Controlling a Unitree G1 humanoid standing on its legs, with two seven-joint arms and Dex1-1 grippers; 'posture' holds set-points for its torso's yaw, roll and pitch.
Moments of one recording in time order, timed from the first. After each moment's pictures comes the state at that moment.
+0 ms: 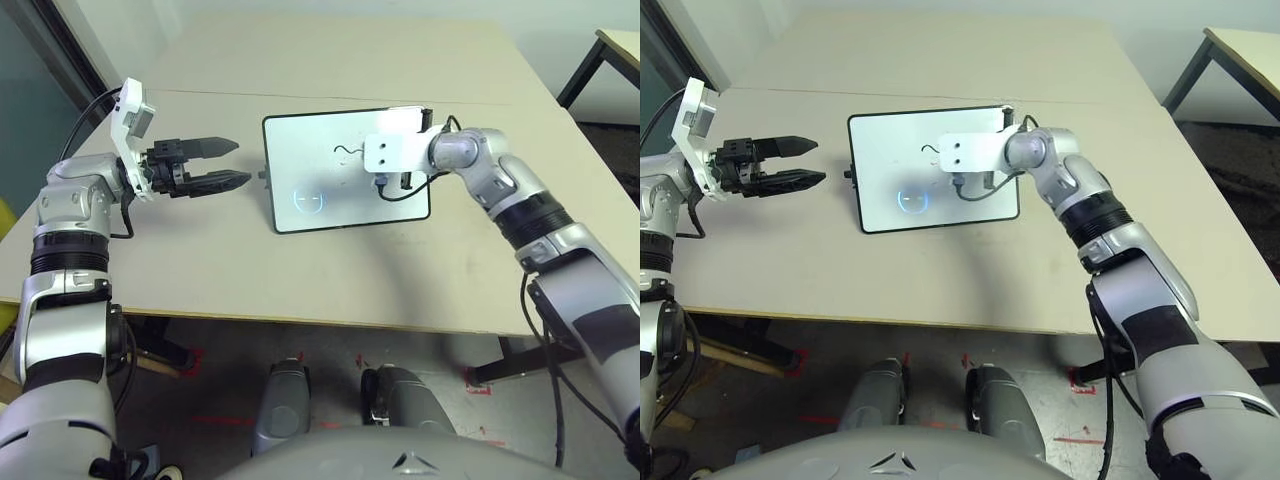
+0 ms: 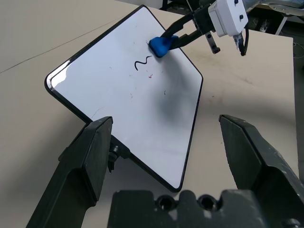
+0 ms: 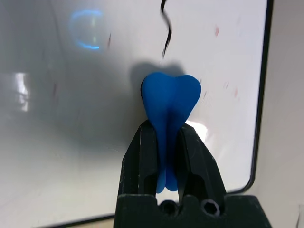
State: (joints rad) left arm -0.78 0.76 0.10 0.64 -0.37 0.30 -1.48; right arm -0.97 -0.47 0.43 0.59 -0.52 0.02 0.74
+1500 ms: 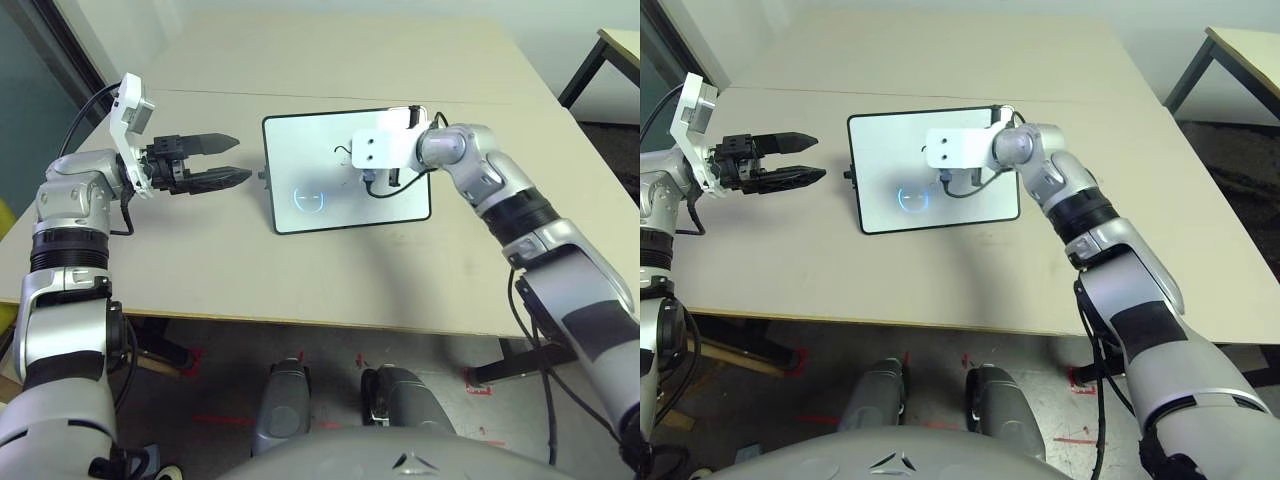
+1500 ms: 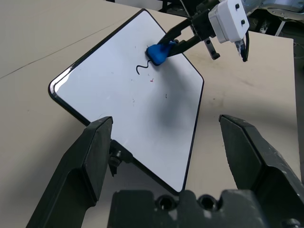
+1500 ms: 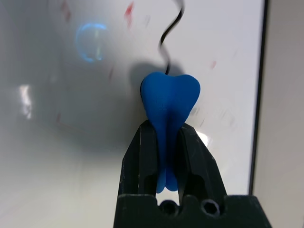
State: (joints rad) left arm -0.80 0.76 0.10 0.64 -0.37 0.30 -1.48; right arm -0.97 -0.44 0.43 0.57 -0.53 0.02 0.76
